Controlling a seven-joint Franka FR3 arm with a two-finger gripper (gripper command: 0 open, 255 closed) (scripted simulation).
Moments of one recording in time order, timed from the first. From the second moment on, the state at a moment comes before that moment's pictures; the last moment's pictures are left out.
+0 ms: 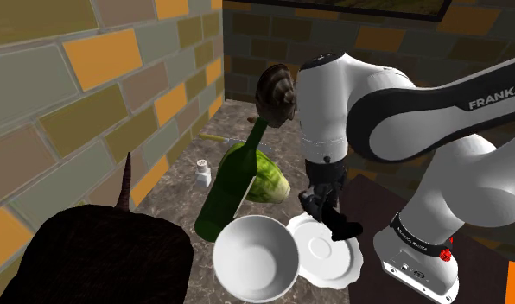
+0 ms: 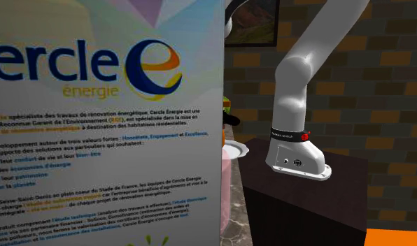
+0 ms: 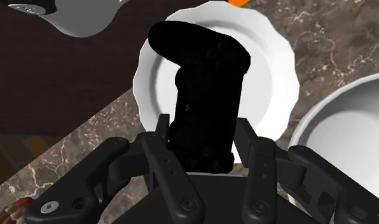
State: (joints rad) arm 0.32 -0.58 0.48 -2.72 0.33 1.89 0.61
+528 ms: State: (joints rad) arm 0.34 -0.51 0.54 -2.74 0.38 1.99 0.65
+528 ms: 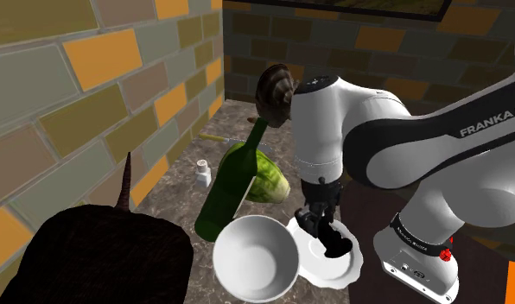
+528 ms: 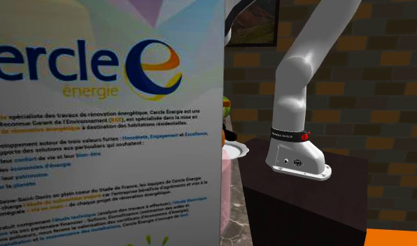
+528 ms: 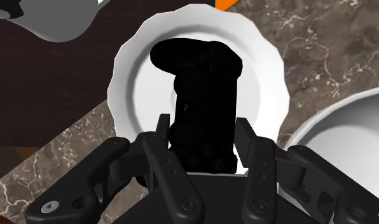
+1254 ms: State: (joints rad) arm 0.33 -0.38 0.59 -2.80 0.39 2.18 0.66
